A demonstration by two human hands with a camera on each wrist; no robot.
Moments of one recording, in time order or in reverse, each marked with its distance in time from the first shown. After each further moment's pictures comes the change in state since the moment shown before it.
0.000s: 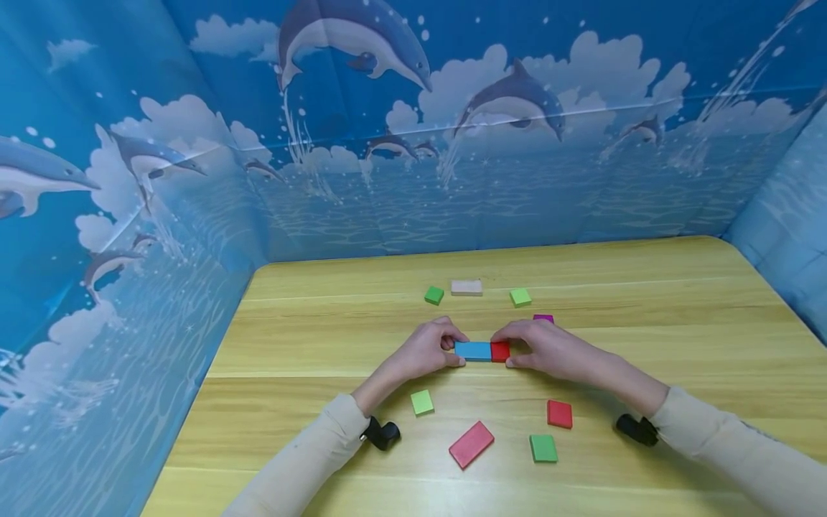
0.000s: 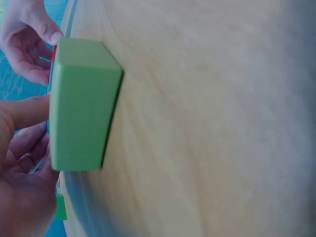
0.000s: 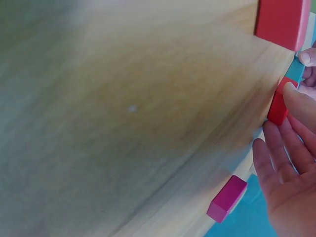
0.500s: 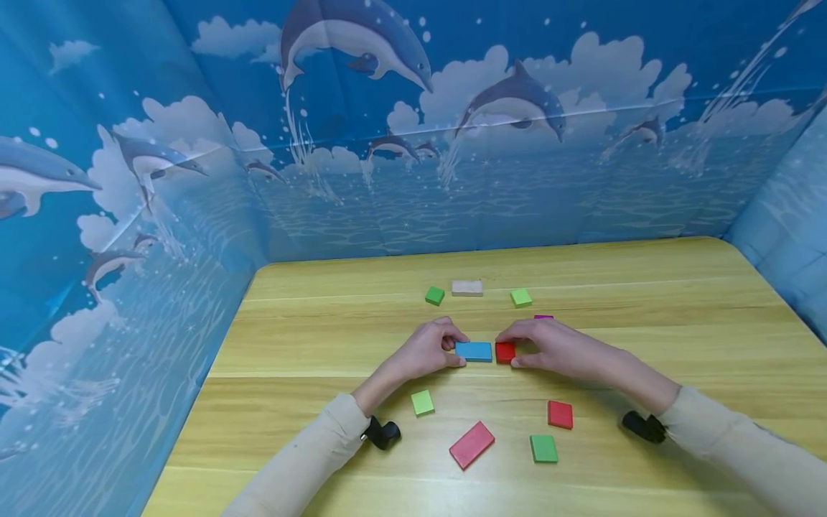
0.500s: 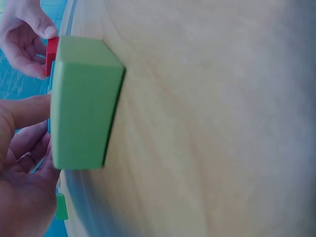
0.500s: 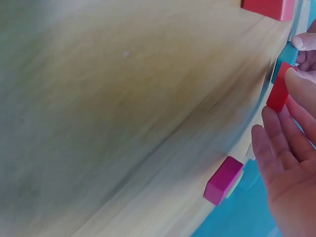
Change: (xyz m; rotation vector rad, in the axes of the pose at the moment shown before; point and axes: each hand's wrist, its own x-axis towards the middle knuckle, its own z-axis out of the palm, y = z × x) left_hand 0.001 -0.002 0.000 0.006 -0.005 0.001; right_hand -0.002 0.007 -0.009 0.013 -0.023 -0.089
